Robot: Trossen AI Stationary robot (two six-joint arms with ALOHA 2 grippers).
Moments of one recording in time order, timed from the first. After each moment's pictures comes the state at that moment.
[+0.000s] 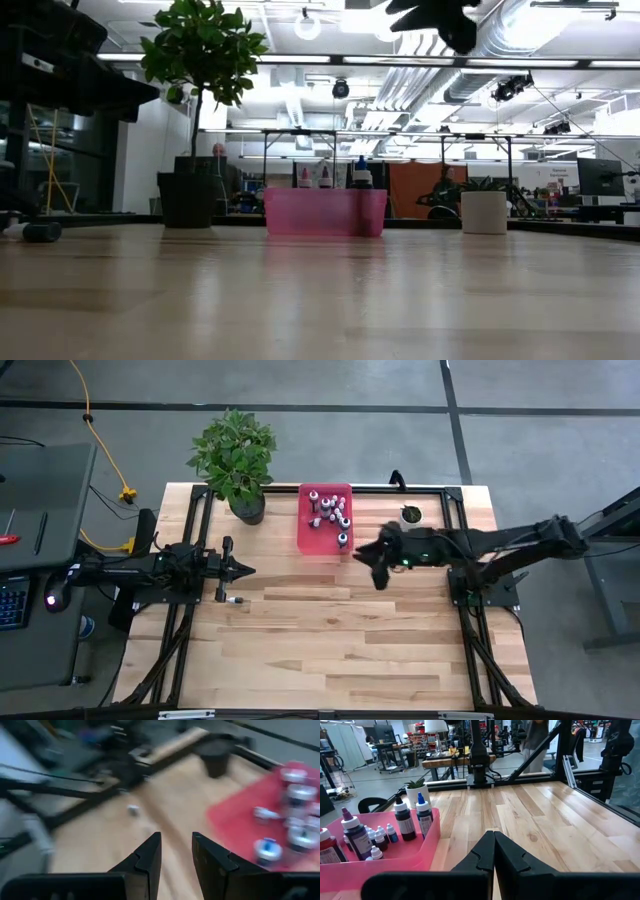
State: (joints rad) left arm 0.01 0.08 0.03 0.00 0.03 0.10; right arm 0.09 1.17 1.00 -0.27 0.29 0.53
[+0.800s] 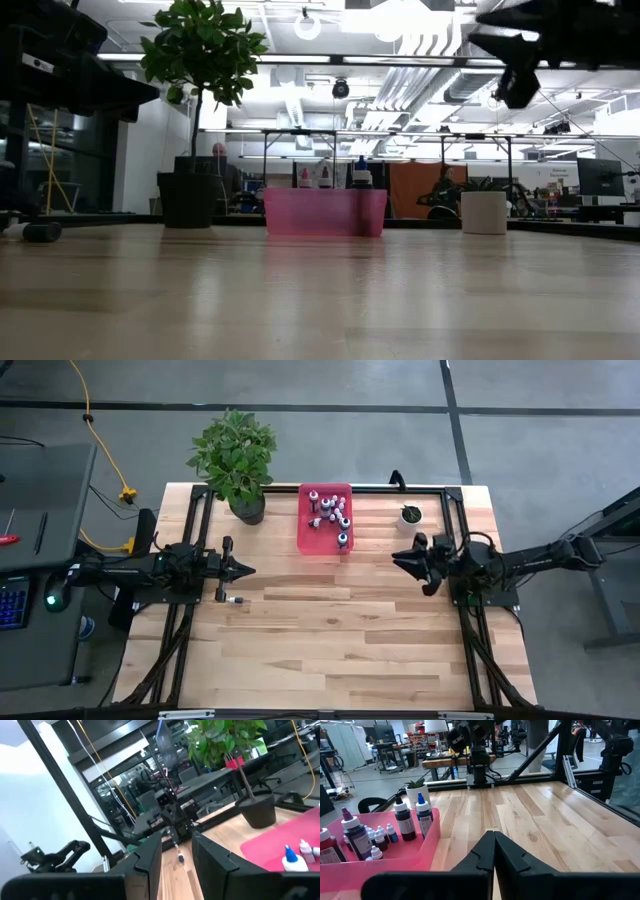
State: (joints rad) left arm 0.01 0.08 0.03 0.00 0.03 0.10; right arm 0.09 0.55 0.14 0.59 0.15 0.47
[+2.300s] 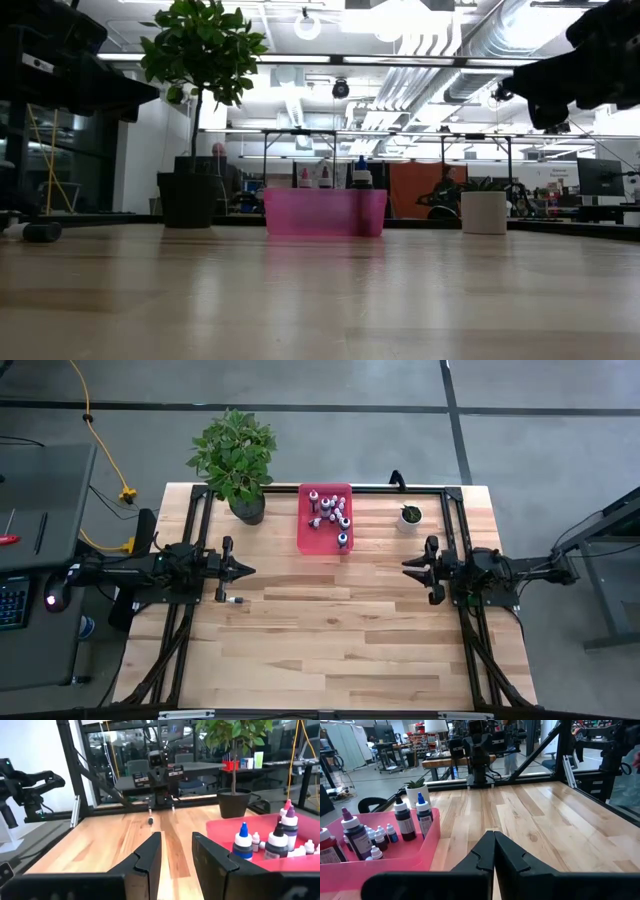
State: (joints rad) left arm 0.01 0.08 0.03 0.00 0.03 0.10; right arm 0.09 0.01 0.01 0.04 0.12 0.10
